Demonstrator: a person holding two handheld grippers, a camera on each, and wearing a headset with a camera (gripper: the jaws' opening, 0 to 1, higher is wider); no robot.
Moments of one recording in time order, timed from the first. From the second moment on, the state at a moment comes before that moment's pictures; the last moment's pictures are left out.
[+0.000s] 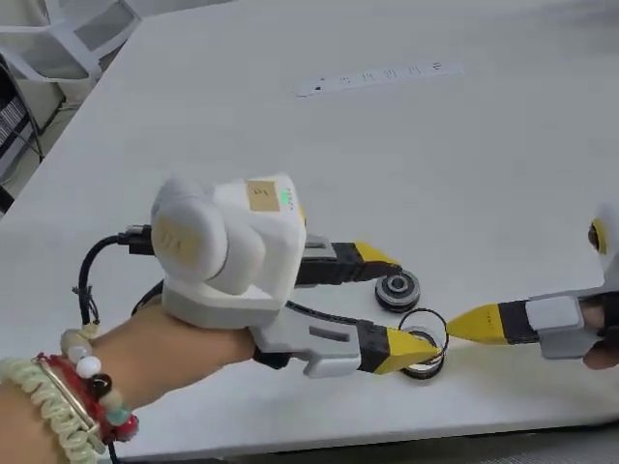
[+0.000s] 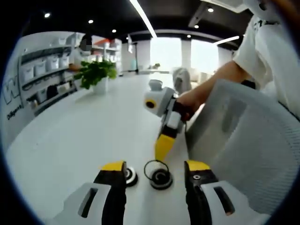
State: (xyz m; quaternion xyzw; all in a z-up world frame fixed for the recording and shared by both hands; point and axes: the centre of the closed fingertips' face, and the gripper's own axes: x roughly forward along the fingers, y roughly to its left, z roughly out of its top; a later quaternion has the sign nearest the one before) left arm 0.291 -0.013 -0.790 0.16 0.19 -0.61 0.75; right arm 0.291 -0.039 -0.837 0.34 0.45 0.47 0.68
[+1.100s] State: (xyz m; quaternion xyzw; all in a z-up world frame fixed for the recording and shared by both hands) left arm 0.284 0.121 -0.720 0.12 0.19 -0.47 0.85; right arm 0.291 -0.057 -0.786 0.30 0.41 0.49 0.71
